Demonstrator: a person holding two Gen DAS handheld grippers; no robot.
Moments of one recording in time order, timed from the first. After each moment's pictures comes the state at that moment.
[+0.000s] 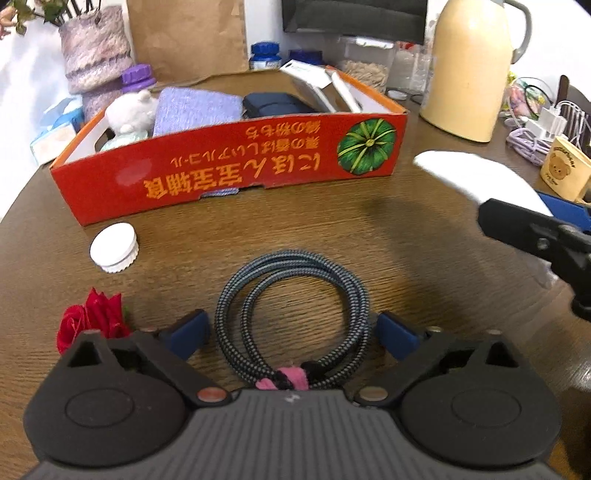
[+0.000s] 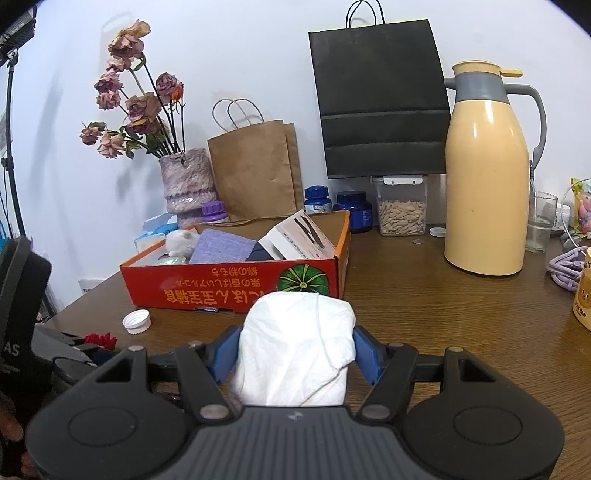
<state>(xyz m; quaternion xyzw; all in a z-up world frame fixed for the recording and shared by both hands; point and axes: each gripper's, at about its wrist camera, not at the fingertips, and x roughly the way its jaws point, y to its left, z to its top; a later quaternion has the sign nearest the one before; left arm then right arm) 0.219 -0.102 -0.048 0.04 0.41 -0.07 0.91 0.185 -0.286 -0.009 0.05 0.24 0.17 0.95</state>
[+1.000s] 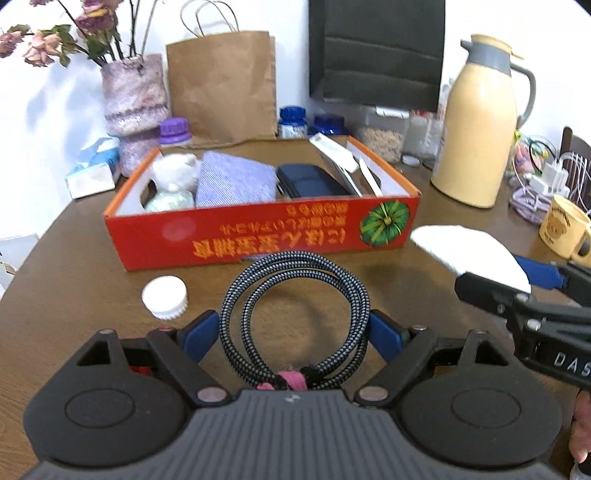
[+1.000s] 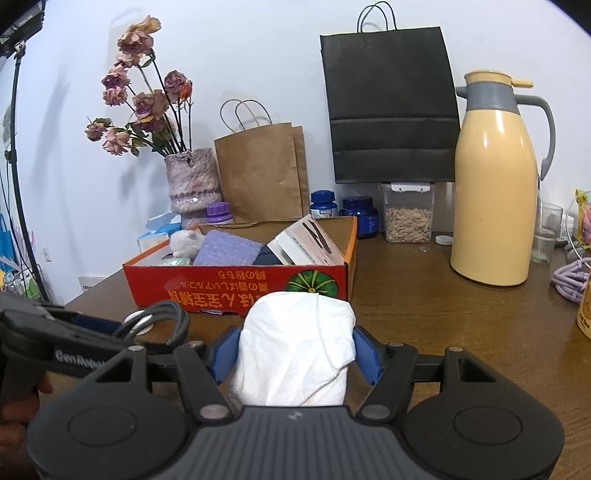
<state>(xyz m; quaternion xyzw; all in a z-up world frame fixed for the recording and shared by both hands) 0.205 -0.076 -0.005 0.01 0.33 -0.05 0.94 0.186 -0.276 -0.006 0.04 0.23 0.17 0.96</state>
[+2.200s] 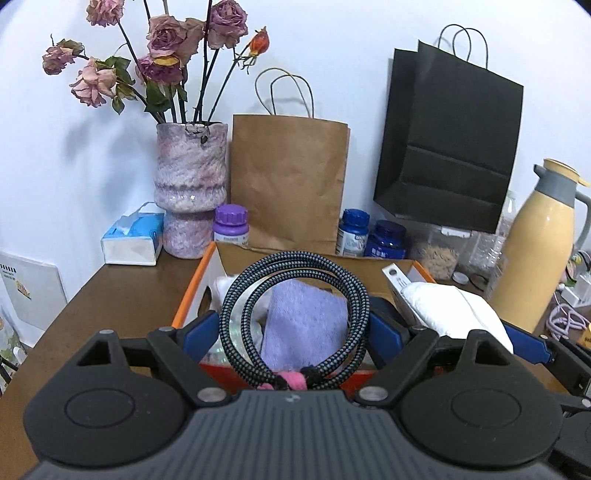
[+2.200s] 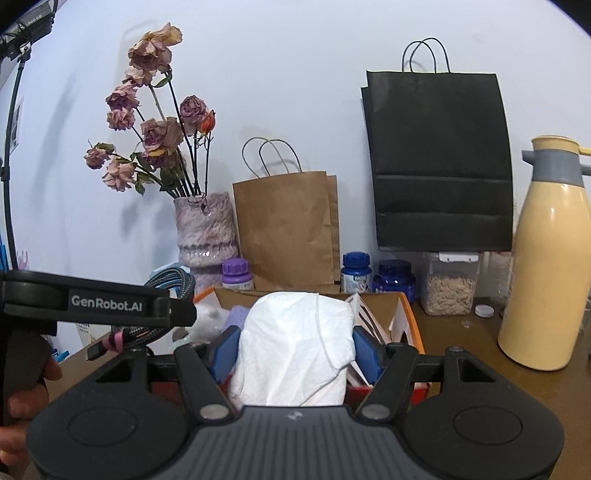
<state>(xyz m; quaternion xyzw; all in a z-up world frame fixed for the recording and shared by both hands) 0.278 -0.008 0.054 -0.06 0.23 0.00 0.97 0.261 -0.189 0.037 0.03 0.17 0.17 0.97</state>
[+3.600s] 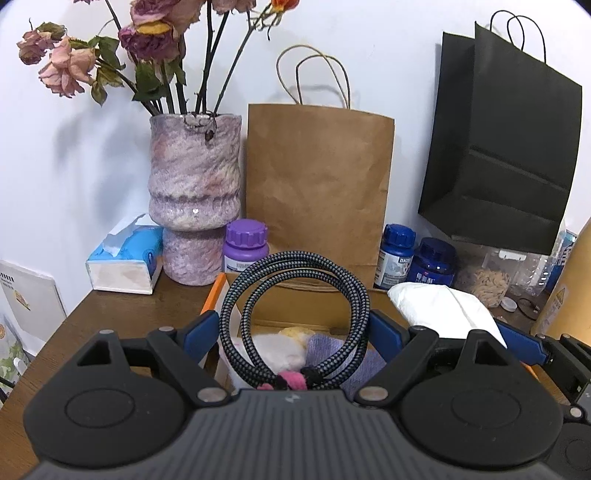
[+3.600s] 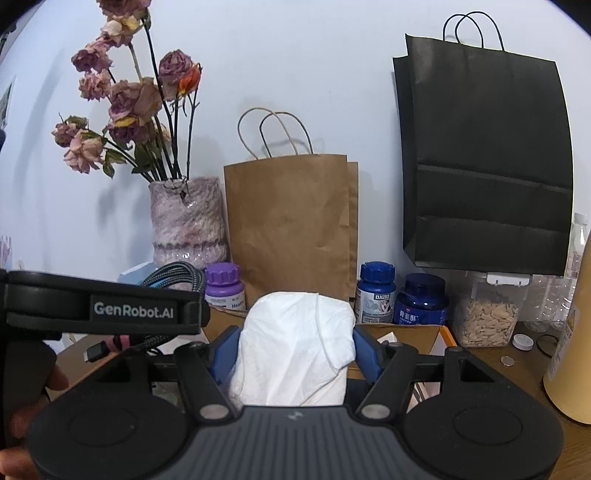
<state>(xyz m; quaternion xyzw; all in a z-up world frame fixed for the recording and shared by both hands) 0.383 0.019 0.038 -0.06 0.24 0.03 0.97 0.378 -0.131 0.024 0.00 0.18 0.16 0.97</state>
